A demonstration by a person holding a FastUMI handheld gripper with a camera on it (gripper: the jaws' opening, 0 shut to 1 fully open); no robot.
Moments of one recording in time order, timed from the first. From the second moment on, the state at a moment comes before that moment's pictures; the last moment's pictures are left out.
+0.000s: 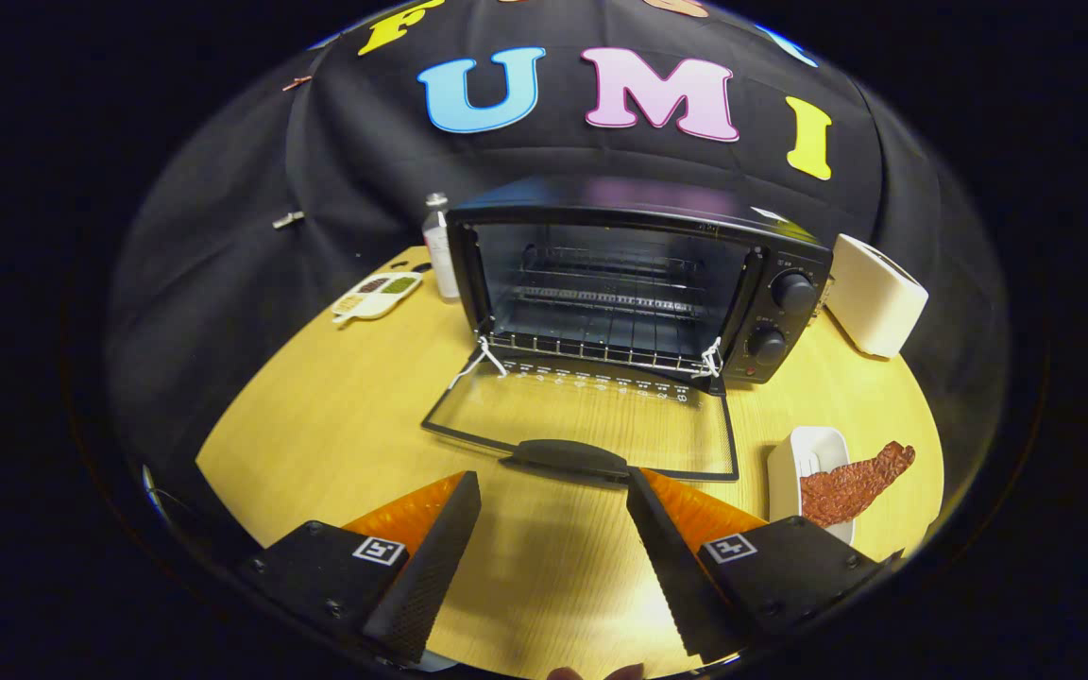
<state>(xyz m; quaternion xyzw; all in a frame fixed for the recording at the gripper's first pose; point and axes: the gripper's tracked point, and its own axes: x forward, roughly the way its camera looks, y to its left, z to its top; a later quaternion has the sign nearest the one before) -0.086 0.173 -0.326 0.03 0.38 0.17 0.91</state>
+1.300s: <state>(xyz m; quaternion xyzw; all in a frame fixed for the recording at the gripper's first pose) -0.093 -0.118 -0.335 0.16 0.61 0.23 0.74</state>
